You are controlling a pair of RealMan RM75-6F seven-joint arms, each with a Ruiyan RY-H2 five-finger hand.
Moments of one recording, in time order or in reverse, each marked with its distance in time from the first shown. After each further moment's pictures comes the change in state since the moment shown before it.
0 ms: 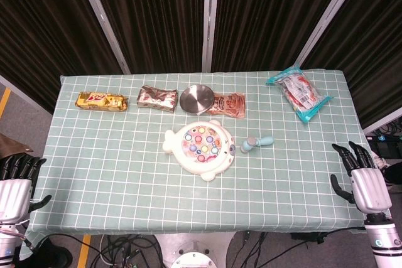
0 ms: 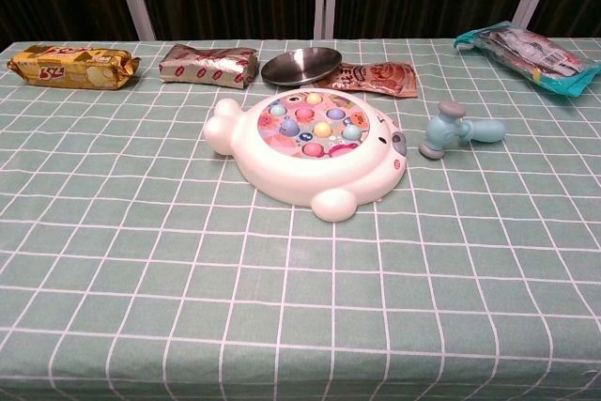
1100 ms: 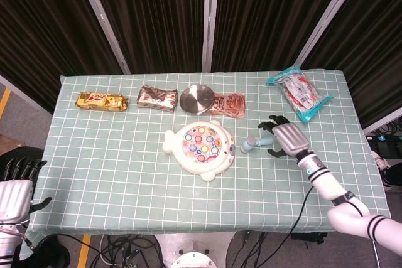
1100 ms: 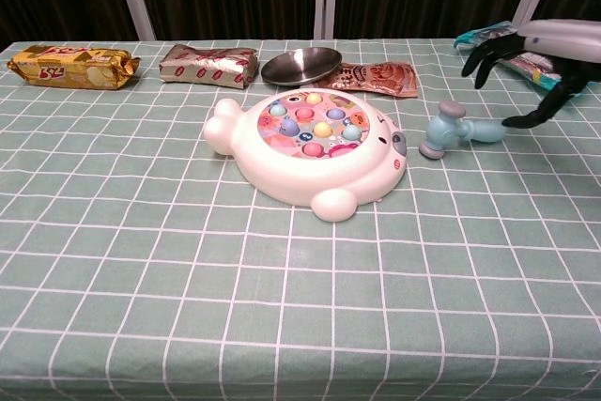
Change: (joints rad) left arm -0.004 0.003 0.007 -0.003 -0.032 -0.034 -0.003; right arm 0.548 -0.258 0.118 0.342 0.139 -0.703 0.051
